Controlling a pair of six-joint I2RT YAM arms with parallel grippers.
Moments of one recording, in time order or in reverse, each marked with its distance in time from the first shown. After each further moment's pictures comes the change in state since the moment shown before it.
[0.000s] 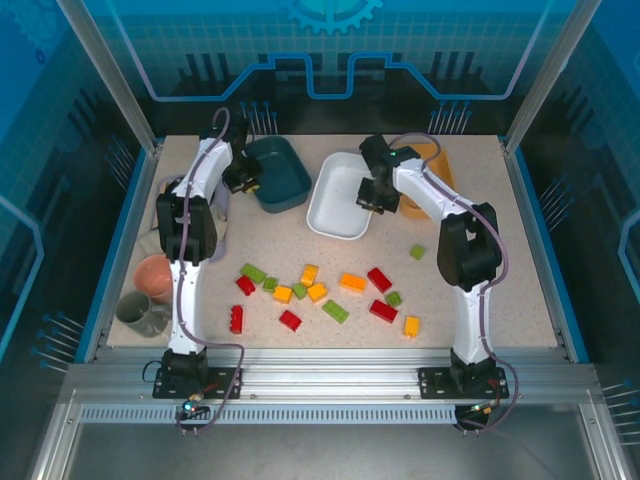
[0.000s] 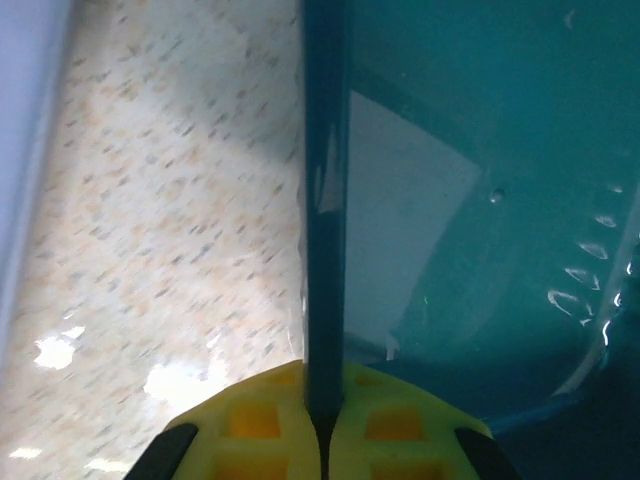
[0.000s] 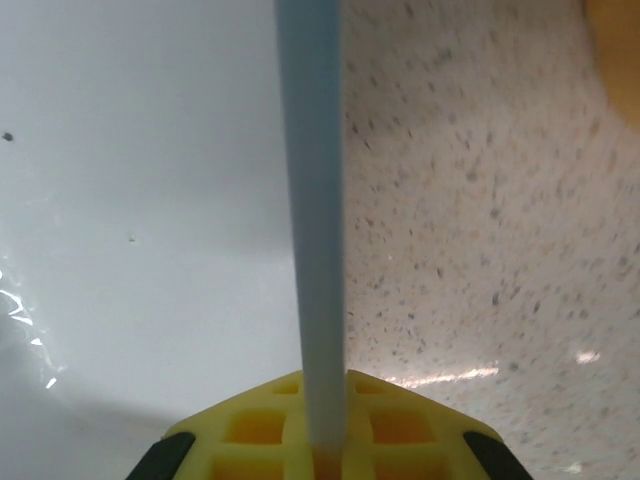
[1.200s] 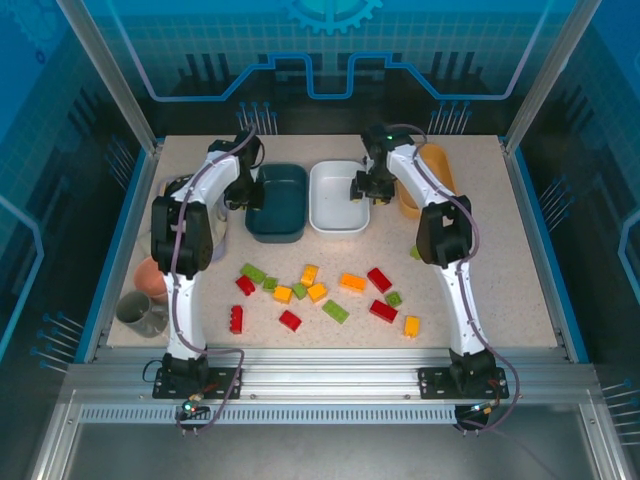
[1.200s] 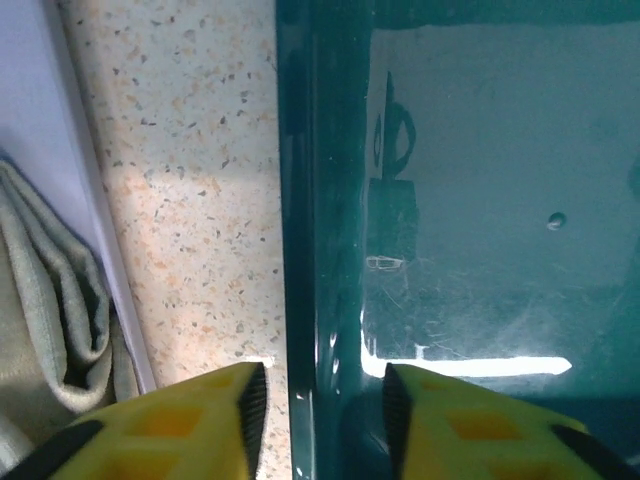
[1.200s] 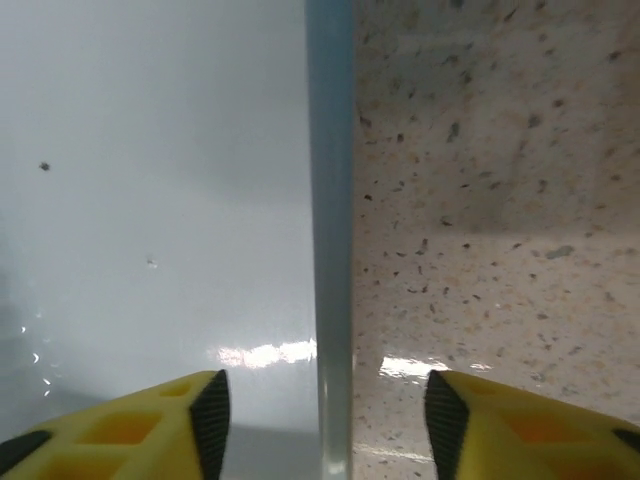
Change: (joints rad) left arm -0.077 -0.207 -0.351 0.076 -0.168 0.383; right arm -0.073 0.352 0.488 -0.222 -0.130 -0.297
